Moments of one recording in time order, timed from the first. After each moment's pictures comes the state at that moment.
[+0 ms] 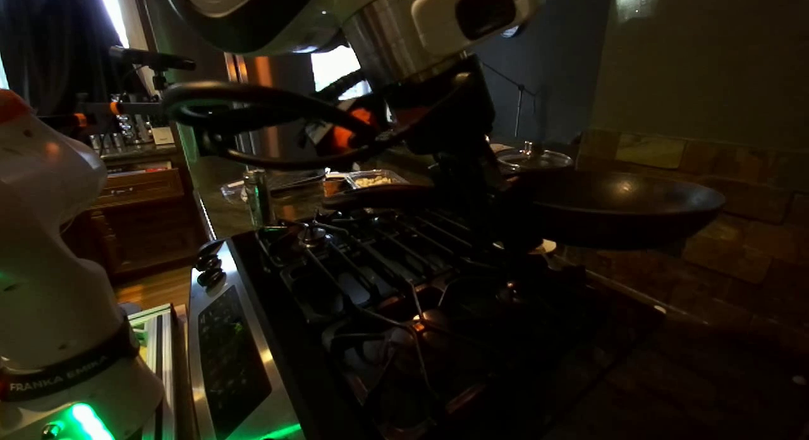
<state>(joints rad) -0.30 -0.36 -0.46 -2.47 -0.07 2.55 -0.47</state>
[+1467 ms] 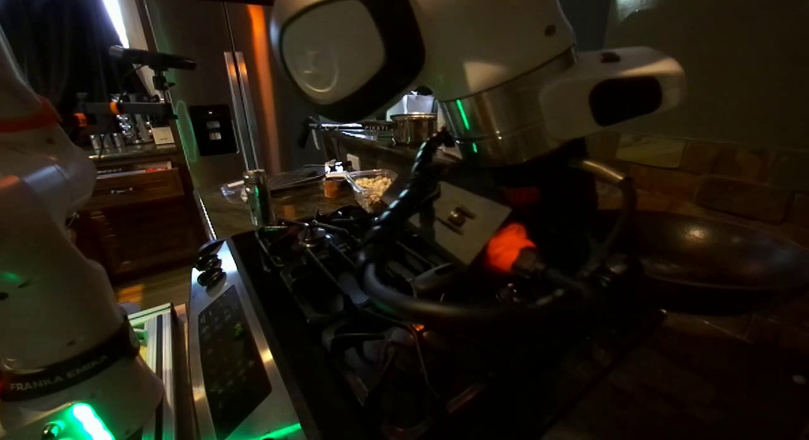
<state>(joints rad) -0.17 -0.07 -0.63 -2.31 0.26 2.65 -0.82</state>
